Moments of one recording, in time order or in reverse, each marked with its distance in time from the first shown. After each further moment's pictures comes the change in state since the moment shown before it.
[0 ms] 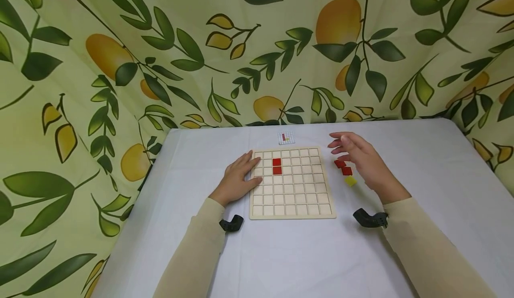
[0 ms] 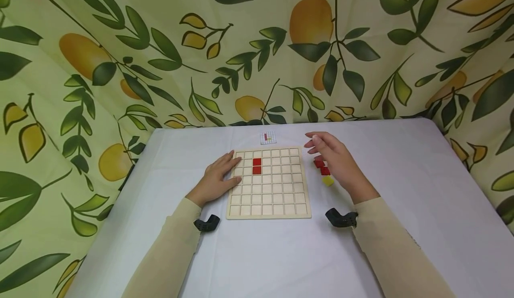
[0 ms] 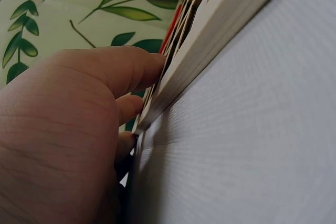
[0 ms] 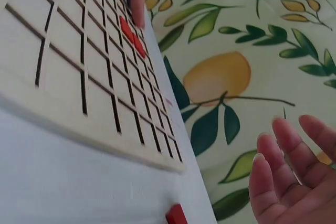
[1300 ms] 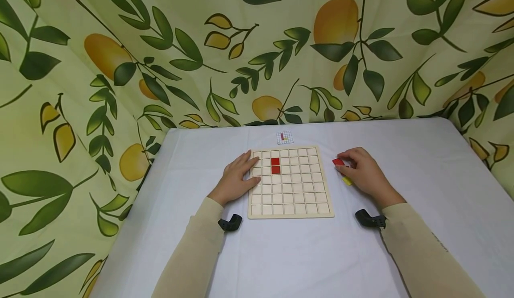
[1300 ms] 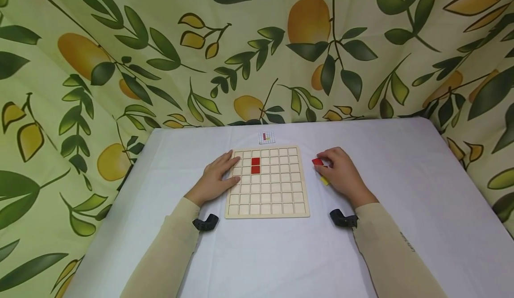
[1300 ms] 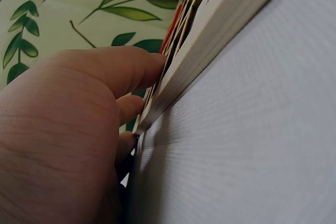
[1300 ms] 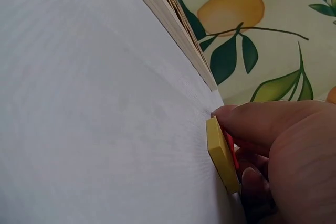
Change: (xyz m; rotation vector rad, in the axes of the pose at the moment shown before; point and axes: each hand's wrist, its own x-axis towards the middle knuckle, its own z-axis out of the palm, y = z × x) left_hand 0.000 0.001 0.000 0.016 -0.002 -0.004; right_hand -0.009 0.070 -0.002 -0.481 0.098 0.083
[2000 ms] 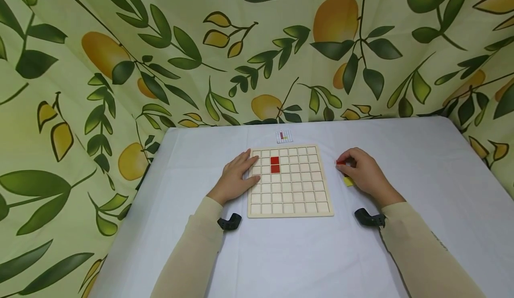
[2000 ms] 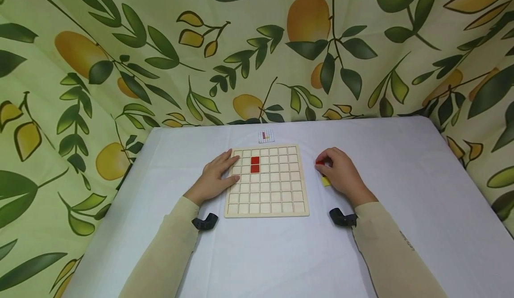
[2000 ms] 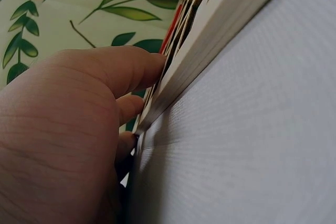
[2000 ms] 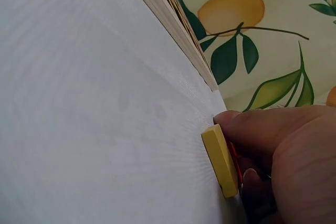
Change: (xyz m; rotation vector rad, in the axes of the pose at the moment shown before) left_hand 0.001 -0.002 0.001 -0.001 0.007 -0.008; right_hand 0.001 0.000 0.000 0.034 -0.015 0.027
